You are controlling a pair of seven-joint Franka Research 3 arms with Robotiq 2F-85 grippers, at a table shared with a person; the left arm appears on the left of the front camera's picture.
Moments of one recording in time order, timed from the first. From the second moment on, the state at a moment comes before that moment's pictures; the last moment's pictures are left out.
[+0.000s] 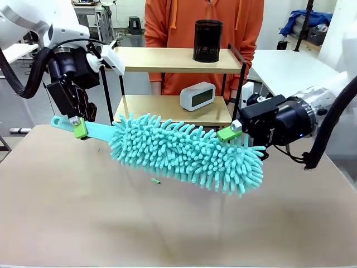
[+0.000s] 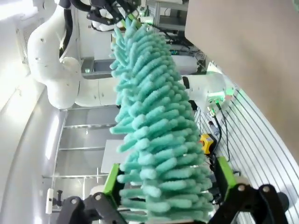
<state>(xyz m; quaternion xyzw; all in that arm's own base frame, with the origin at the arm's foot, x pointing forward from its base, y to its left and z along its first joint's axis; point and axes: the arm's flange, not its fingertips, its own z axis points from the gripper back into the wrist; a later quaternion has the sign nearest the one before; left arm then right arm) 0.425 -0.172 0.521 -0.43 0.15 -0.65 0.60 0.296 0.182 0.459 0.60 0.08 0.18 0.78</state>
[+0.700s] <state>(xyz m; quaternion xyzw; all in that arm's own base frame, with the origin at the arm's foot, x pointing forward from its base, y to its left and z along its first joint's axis) 0.427 -0.169 0.521 -0.43 0.15 -0.65 0.61 0.292 0.182 0.459 0.59 0.08 0.21 0.77</state>
